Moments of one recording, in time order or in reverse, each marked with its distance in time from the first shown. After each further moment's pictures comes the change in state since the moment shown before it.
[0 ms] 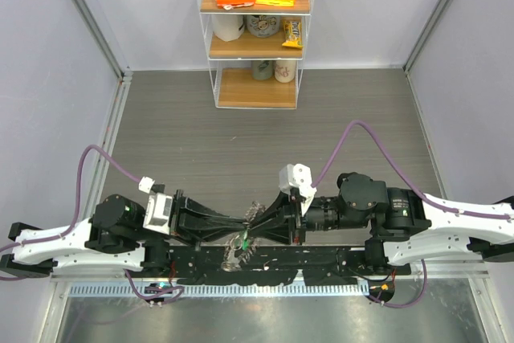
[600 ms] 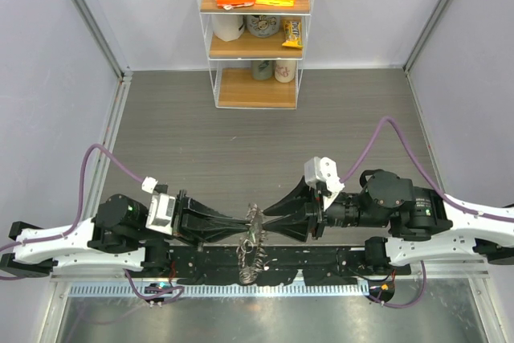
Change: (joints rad) left arm 0.000 0.019 0.000 0.027 0.014 -0.002; right arm 0.000 -0.100 -0.003 -0.039 0.060 -0.027
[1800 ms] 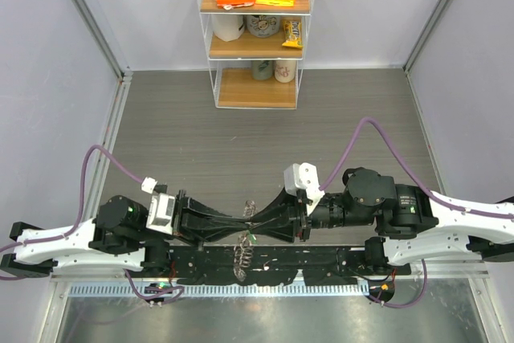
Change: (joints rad) left arm 0.000 -0.011 -0.027 0.020 -0.019 -0.003; right arm 0.000 0.105 0.066 0.004 -0.071 -0.070
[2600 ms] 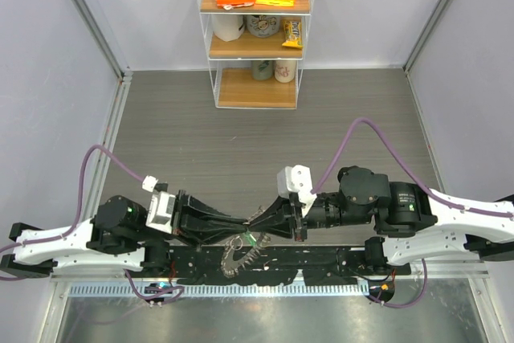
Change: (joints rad) left arm 0.000 -0.018 -0.002 -0.019 -0.008 -0.026; right arm 0.000 0.030 0.042 -0.050 -0.010 -0.040
